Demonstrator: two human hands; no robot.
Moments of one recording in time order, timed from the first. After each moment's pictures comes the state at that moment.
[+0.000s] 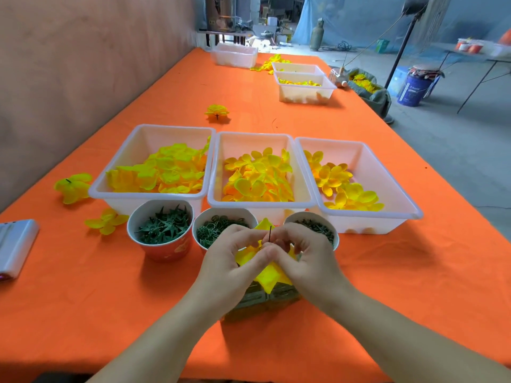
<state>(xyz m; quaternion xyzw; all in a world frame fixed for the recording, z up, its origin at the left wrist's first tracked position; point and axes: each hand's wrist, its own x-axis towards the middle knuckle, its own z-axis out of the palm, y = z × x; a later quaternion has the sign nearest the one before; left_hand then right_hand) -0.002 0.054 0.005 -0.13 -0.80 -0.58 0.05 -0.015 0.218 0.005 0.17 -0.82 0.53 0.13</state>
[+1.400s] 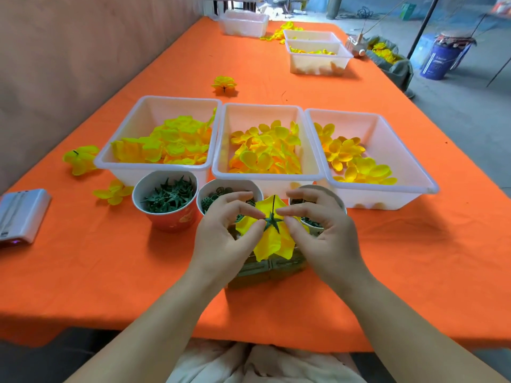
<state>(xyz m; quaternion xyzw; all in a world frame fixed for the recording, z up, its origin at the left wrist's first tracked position) 0.000 0.054 -0.012 -0.08 -0.78 -0.61 0.14 0.000 0.231 0.001 0.14 -0.82 0.53 0.18</state>
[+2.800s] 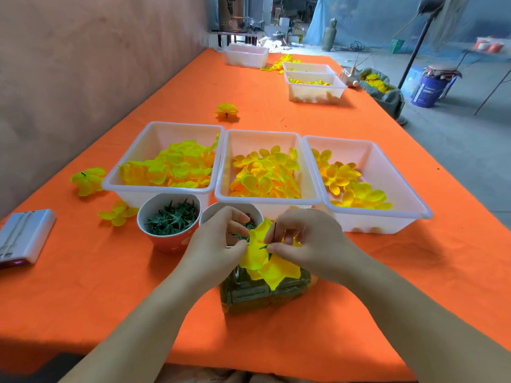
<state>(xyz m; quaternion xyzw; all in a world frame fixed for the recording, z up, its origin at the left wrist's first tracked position) -0.016 0.029 0.011 -0.06 -0.87 -0.49 0.03 -0.028 0.231 0.040 0.24 -0.90 0.38 0.02</state>
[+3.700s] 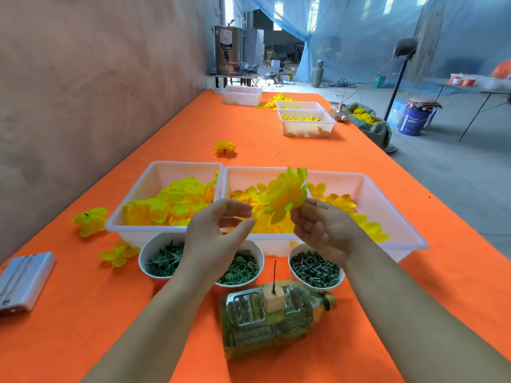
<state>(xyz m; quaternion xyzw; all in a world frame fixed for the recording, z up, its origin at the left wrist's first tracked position) -0.051 0.033 0.064 -0.08 -0.78 -0.59 0.17 -0.087 0.241 0.076 -0.04 -0.52 0.84 -0.12</state>
